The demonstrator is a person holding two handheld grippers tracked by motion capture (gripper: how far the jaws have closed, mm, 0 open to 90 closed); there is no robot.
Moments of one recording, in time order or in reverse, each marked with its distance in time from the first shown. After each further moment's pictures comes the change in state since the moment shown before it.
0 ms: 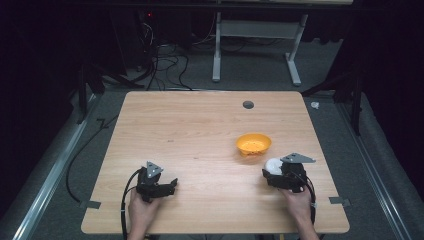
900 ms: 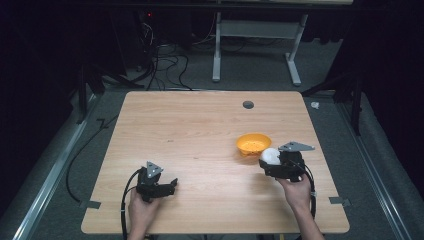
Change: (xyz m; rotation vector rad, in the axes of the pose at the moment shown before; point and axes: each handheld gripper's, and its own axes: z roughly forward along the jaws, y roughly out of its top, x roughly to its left) left arm 0.000 0.000 0.000 0.000 0.000 0.000; right arm 0.002 0.036 -0.005 -0.028 0.044 -0.021
